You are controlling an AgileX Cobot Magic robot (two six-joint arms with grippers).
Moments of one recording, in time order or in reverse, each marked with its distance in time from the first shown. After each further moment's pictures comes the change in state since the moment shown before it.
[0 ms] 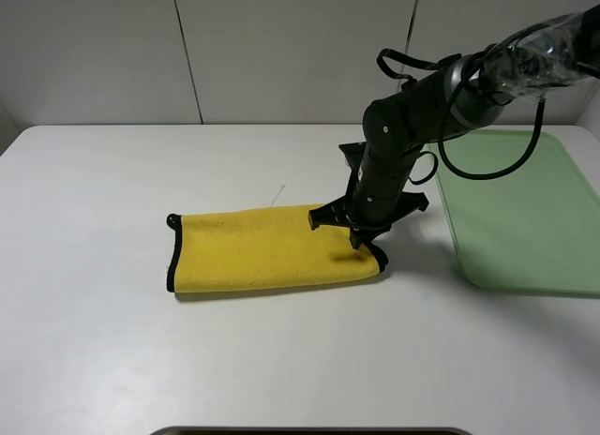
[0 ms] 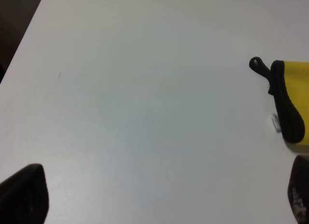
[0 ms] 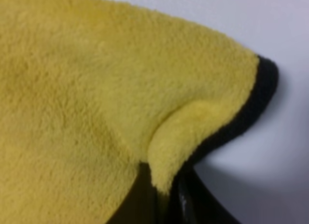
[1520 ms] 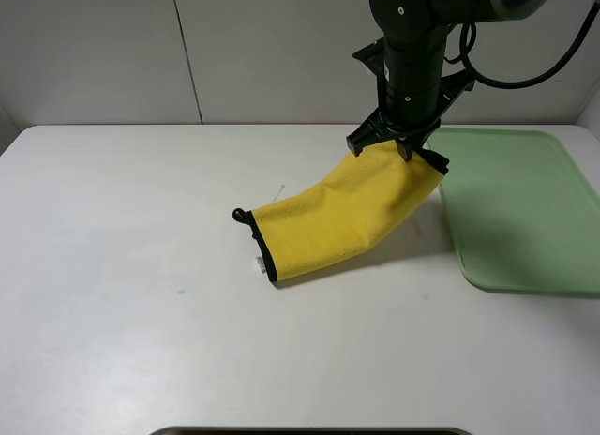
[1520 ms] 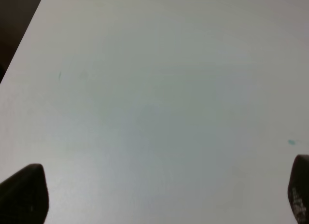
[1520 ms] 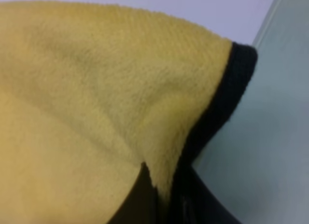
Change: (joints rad) left arm 0.000 0.000 0.000 0.000 0.000 0.000; right arm 0.000 -0.124 -0.314 -0.334 0.461 -0.096
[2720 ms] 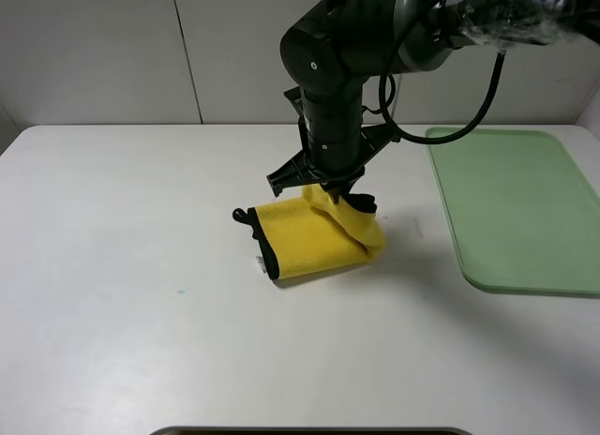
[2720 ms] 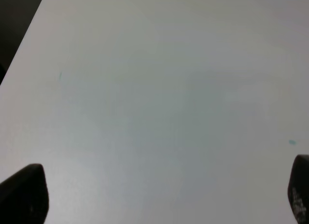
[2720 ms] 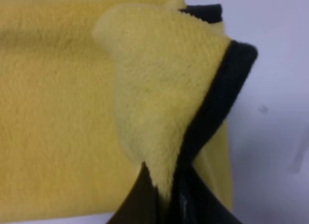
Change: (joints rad) left arm 0.000 0.000 0.000 0.001 0.000 0.000; right arm 0.206 0.082 -0.003 0.086 -0.060 0.247
